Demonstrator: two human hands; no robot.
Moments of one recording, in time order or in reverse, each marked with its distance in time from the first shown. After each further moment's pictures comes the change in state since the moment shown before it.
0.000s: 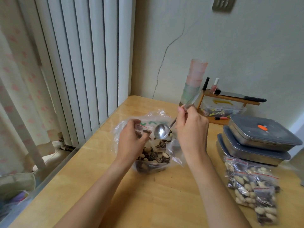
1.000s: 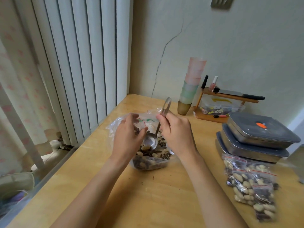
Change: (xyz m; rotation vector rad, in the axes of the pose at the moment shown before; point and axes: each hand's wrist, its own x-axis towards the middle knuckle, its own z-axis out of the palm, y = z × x) left_hand 0.004 0.005 -0.010 0.108 0.021 0.131; right_hand -0.011 0.002 0.017 0.195 -0.295 -0.191
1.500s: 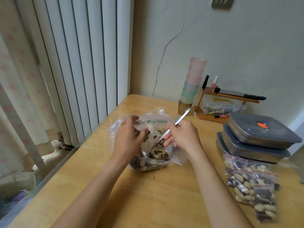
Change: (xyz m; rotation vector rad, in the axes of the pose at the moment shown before) left_hand -0.002 -0.003 0.001 0.010 -0.032 -0.039; right_hand -0.002 0.016 -0.010 0.321 -0.251 0.745
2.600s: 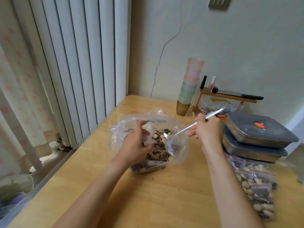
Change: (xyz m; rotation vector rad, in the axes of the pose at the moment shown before) left_hand -0.007 -0.010 0.016 0.015 -0.356 0.069; right_hand 0.016 0.009 -0.047 0.036 0.441 0.122
